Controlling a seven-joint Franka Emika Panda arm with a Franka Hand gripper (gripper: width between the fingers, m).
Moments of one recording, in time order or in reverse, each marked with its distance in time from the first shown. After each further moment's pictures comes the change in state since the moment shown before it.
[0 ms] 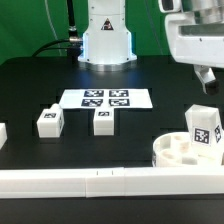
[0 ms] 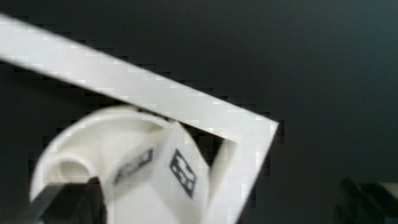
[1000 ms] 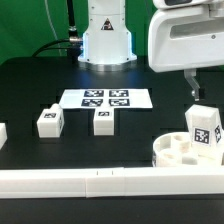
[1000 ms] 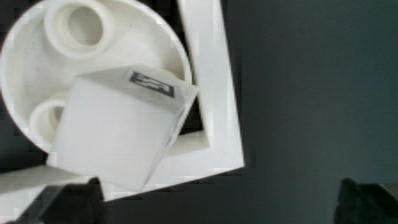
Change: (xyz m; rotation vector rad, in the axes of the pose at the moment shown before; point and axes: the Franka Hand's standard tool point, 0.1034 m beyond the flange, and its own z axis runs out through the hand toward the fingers) arm 0.003 0.003 0.000 -0.086 0.011 -0.897
